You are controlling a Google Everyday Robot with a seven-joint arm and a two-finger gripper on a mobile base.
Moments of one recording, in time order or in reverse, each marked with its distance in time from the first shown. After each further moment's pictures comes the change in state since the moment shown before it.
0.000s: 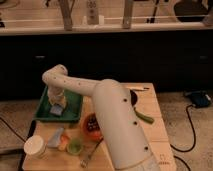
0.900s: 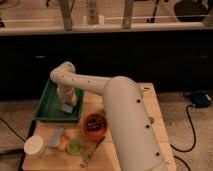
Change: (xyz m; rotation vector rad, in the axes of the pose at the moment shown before) arm 0.042 0.059 -0.024 -0.095 0.084 0.086
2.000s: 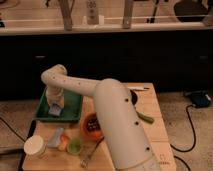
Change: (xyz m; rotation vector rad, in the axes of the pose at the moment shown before) arm -0.060 -0.058 0.005 0.116 -0.105 -0.160
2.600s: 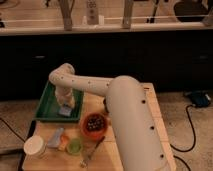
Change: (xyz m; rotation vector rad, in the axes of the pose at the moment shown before) arm 0.021 0.062 -0.023 -0.097 0.065 0.096
